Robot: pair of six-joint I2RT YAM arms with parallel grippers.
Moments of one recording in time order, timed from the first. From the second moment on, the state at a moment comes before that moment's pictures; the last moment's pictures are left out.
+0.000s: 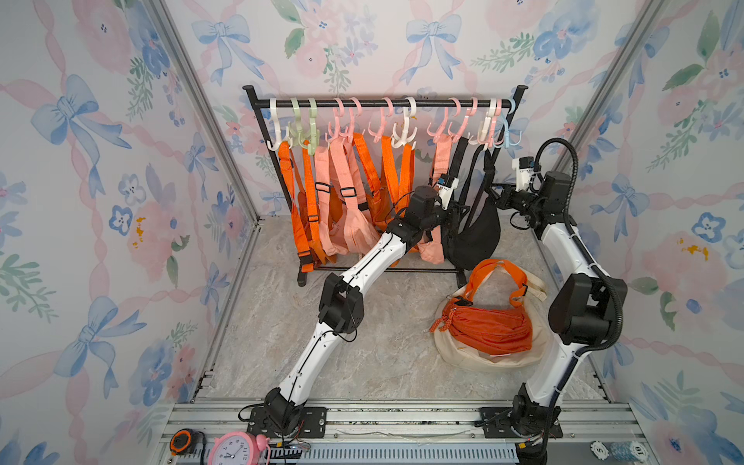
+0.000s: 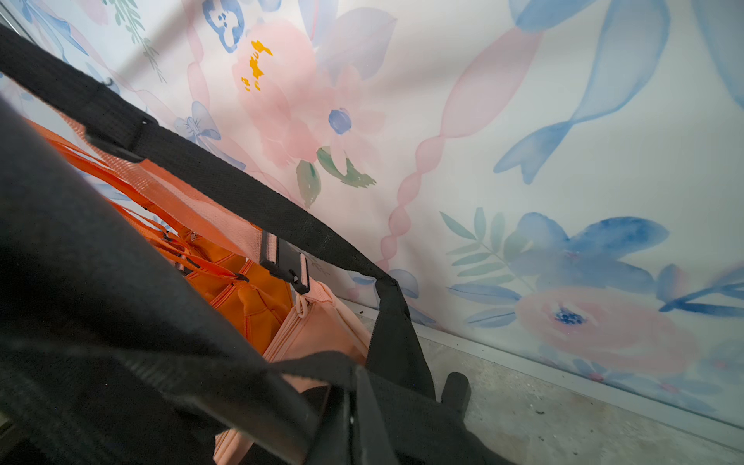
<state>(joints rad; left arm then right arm) -0.68 2.55 2.59 -0.15 0.32 -0.27 -0.13 1.96 1.79 -0.05 -0.76 0.17</state>
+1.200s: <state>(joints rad) -0.69 2.51 2.59 -0.20 0.30 -0.26 -0.13 1.80 1.72 -0.07 -0.63 0.14</state>
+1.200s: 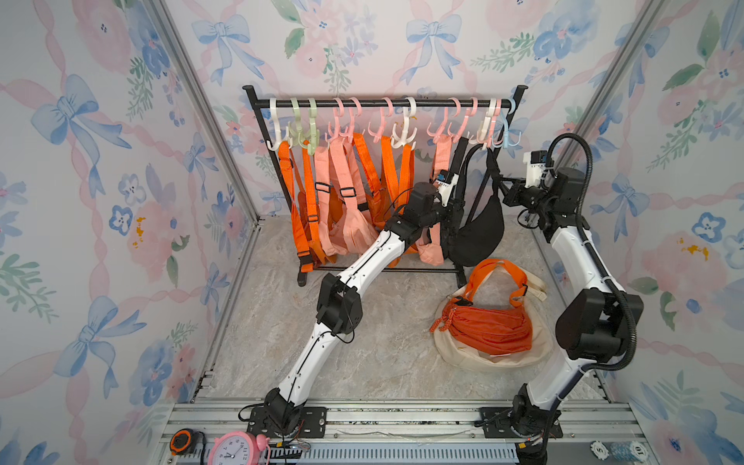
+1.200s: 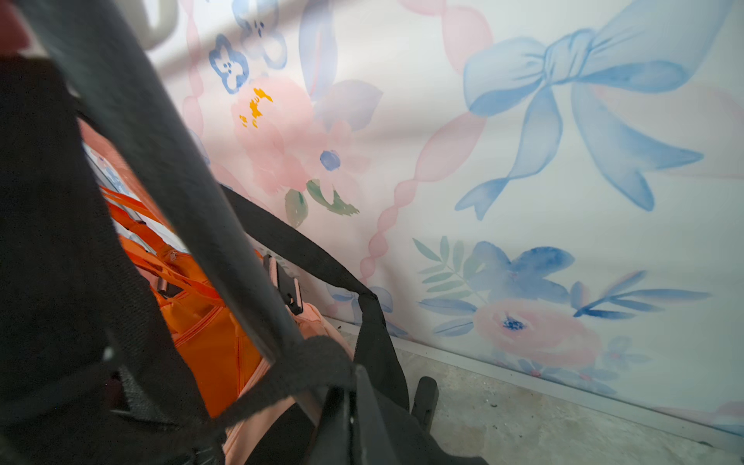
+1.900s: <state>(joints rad) -0.74 2.35 2.59 -0.22 0.23 -0.21 -0.11 1.52 1.53 -0.02 -0.56 0.18</state>
